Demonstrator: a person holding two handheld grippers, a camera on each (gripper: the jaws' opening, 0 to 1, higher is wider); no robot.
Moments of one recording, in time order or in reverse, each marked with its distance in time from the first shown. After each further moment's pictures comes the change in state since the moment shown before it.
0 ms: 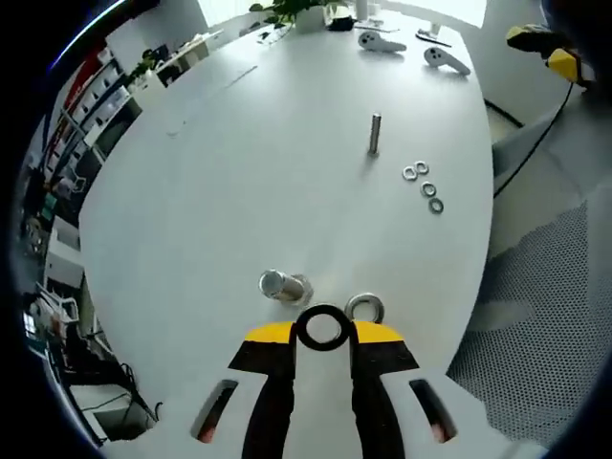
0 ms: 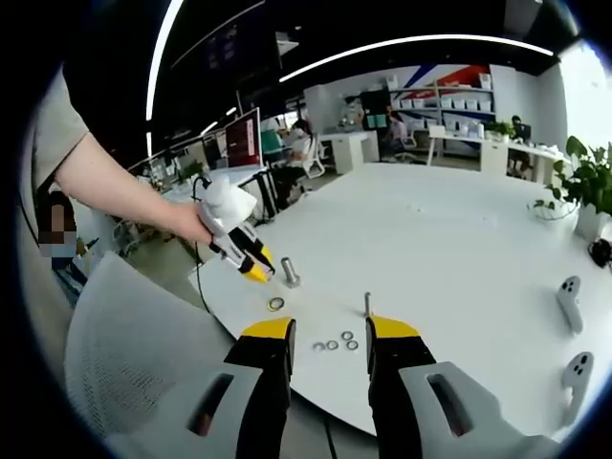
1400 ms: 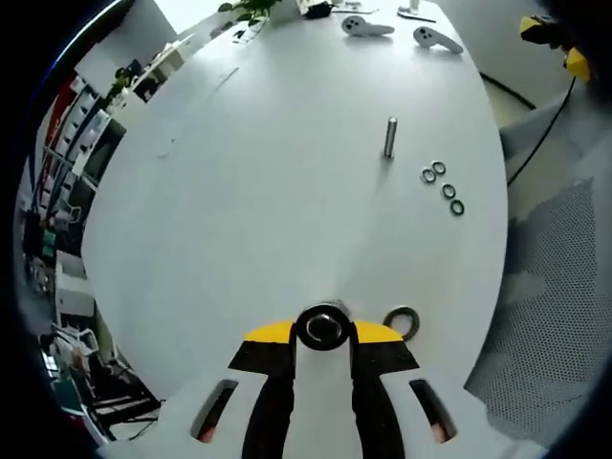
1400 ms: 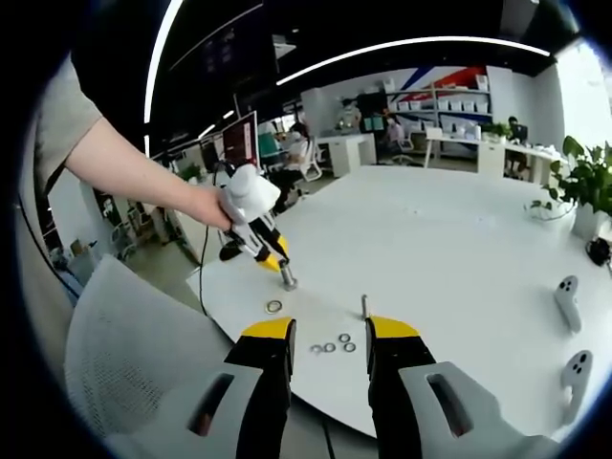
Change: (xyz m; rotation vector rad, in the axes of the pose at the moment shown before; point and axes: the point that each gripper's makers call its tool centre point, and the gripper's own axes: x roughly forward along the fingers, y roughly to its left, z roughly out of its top) left arm 0.014 0.033 0.024 0.101 0.089 0.002; right arm -0.001 -0.003 0.002 0.007 -0.015 -0.012
